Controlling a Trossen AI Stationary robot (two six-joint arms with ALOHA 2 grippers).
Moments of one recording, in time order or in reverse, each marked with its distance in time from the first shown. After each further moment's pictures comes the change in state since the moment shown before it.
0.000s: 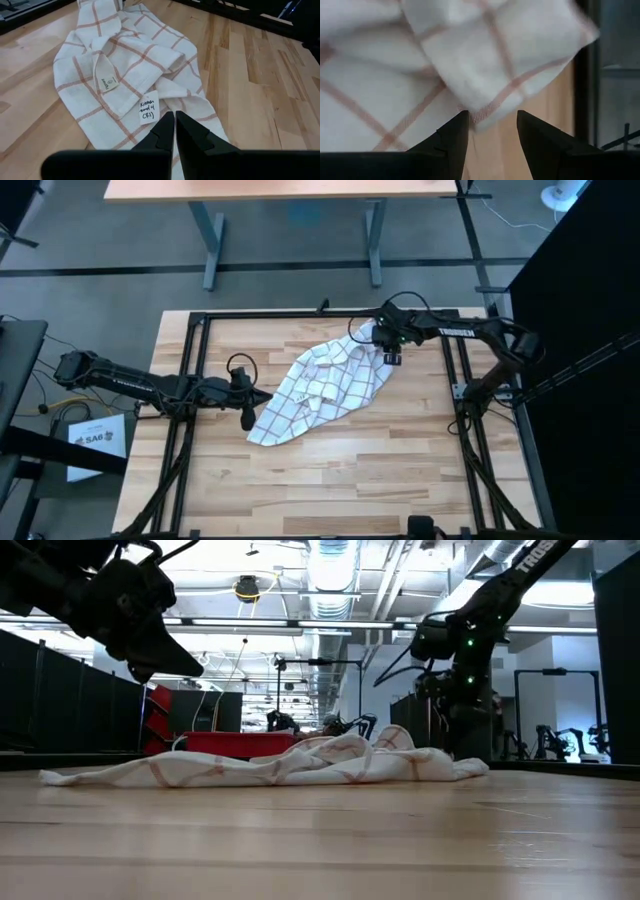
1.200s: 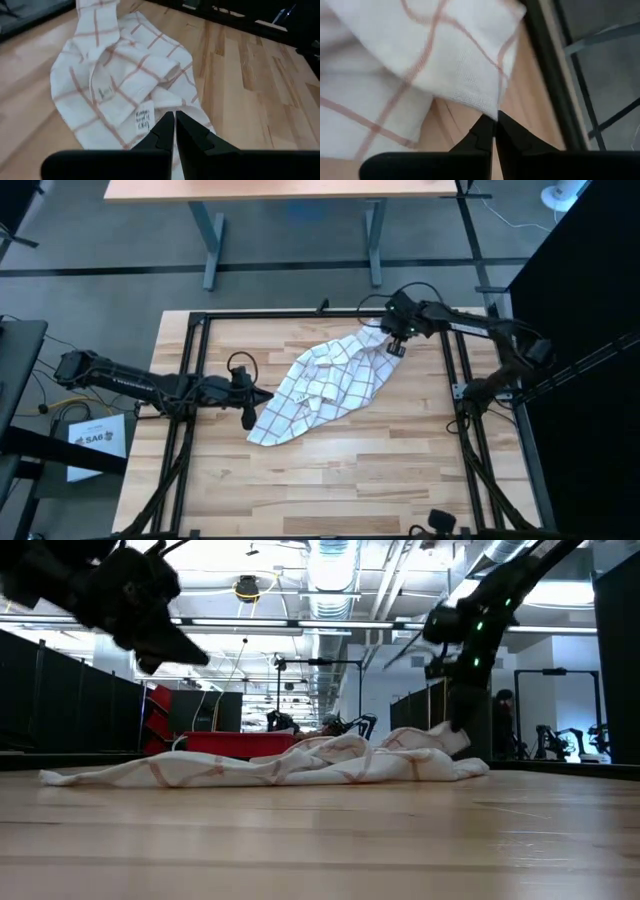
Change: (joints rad) left arm 0.000 0.043 0.077 -0.020 0.005 0.057; right arm -0.080 -0.156 0.038 -0.091 -0.005 0.205
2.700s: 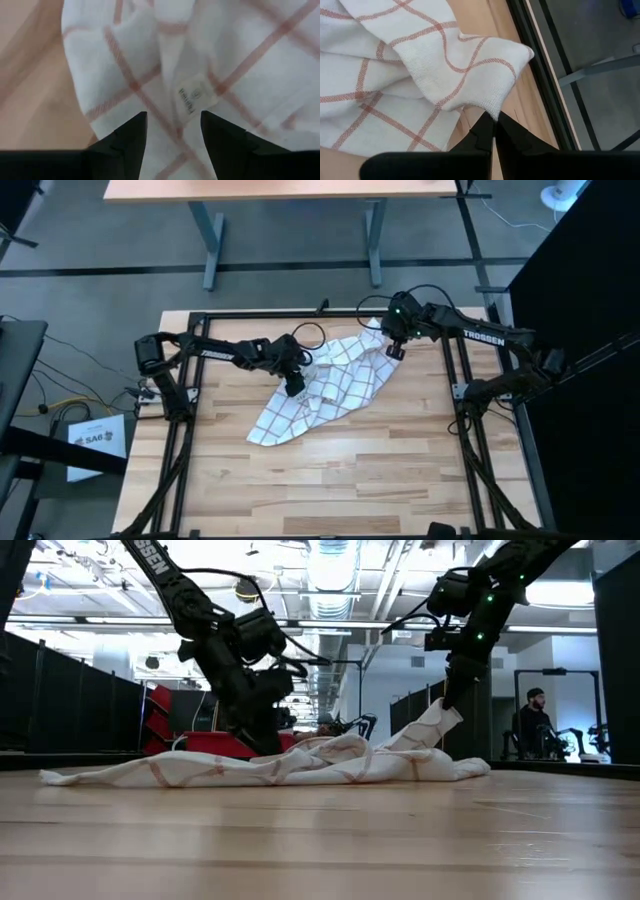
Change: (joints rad) left arm 0.496 0.872 0.493 -0.152 0.367 0.225; right arm 0.090 -0.093 0.000 -0.011 -0.036 0.010
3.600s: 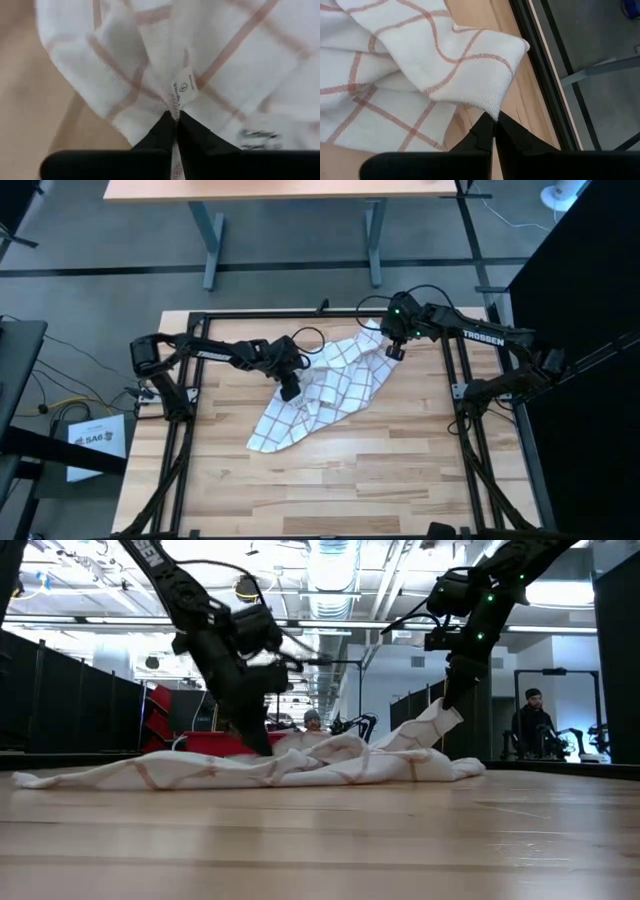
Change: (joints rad) left arm -0.019 -0.073 -0.001 -0.065 0.083 0.029; right arm 0.000 0.000 0.000 -0.005 -0.003 -0.001
